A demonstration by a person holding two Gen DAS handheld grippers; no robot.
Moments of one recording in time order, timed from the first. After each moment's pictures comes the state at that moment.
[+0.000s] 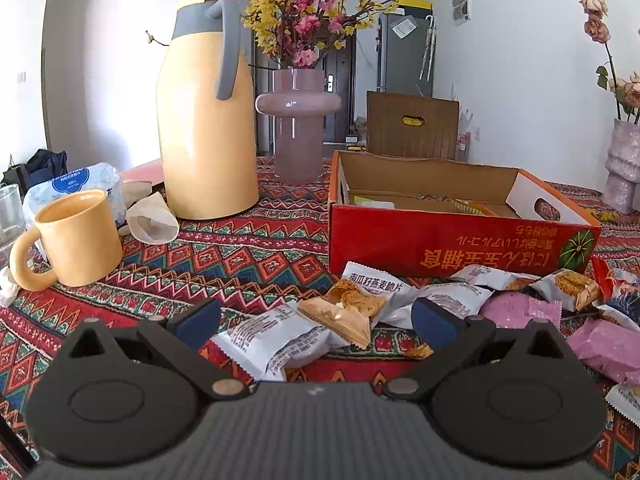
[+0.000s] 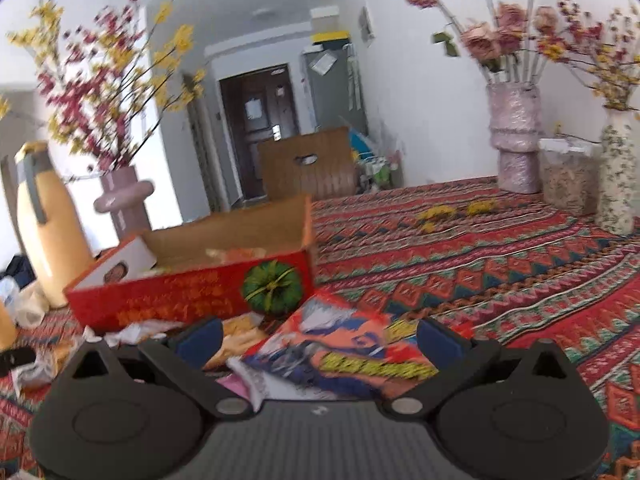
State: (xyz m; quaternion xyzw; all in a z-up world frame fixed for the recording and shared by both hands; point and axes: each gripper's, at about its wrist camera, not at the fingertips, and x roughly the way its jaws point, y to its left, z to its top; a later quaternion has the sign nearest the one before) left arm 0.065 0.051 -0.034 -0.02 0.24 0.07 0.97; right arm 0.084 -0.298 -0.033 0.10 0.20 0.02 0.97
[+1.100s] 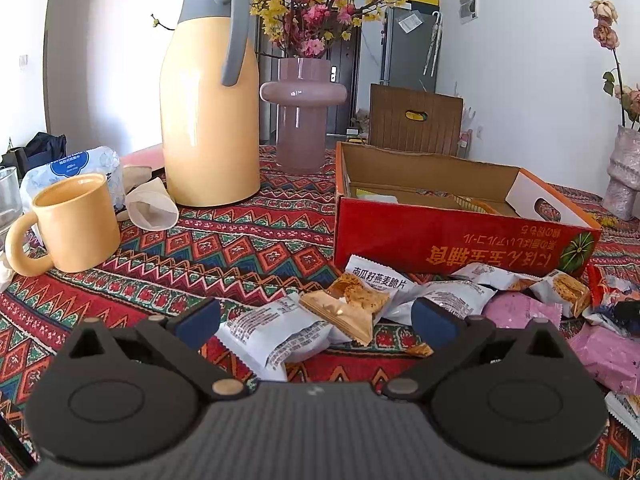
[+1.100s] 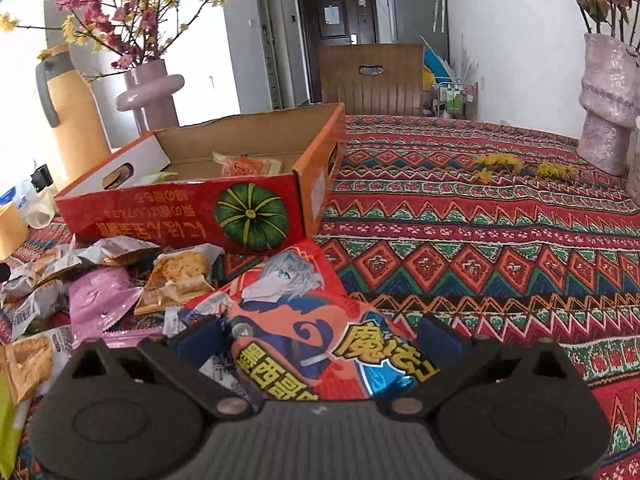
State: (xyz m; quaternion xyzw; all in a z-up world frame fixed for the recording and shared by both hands) left arm 0.066 0.056 -0.036 -0.04 0.25 0.07 0.96; right arm 0.171 -0.328 -0.059 0.01 0.34 0.15 0.93
